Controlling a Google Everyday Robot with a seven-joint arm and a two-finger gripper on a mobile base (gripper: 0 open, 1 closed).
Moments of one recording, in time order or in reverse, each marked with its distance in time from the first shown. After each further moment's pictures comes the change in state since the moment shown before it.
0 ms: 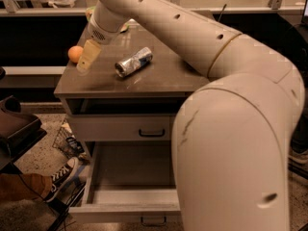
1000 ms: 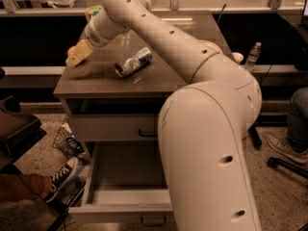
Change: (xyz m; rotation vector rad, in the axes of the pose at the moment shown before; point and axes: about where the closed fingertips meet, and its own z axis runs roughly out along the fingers) arm -0.034 -0.024 0.057 -0.069 -0.232 0.102
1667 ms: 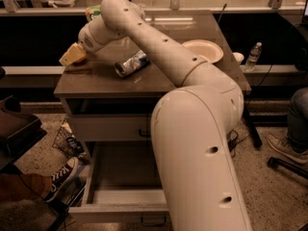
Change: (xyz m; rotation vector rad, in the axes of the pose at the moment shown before) arm -0.011 0.012 0.037 -0.086 -0.094 0.024
